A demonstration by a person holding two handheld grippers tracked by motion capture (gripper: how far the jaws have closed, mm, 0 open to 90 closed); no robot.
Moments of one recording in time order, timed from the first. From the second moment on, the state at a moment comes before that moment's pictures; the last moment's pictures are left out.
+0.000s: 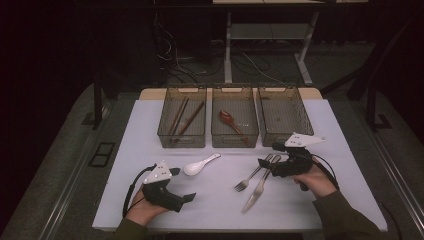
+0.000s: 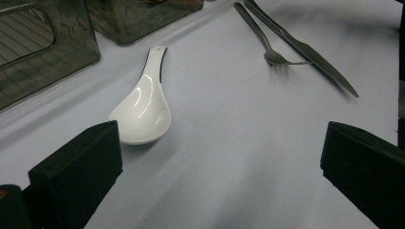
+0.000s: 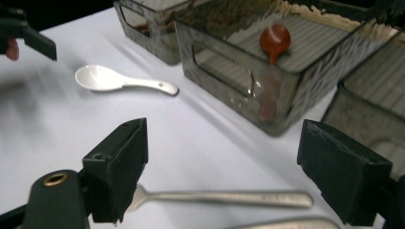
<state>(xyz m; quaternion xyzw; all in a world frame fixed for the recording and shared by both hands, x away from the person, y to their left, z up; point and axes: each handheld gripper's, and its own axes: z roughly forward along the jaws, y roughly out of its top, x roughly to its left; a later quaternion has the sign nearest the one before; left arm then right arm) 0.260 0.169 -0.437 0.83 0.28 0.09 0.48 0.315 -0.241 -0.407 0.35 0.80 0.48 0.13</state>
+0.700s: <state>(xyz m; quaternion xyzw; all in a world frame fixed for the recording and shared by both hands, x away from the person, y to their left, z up) 0.260 0.169 -0.436 0.83 0.28 0.09 0.48 0.268 -0.270 -0.440 0.35 0.80 0.47 0.12</state>
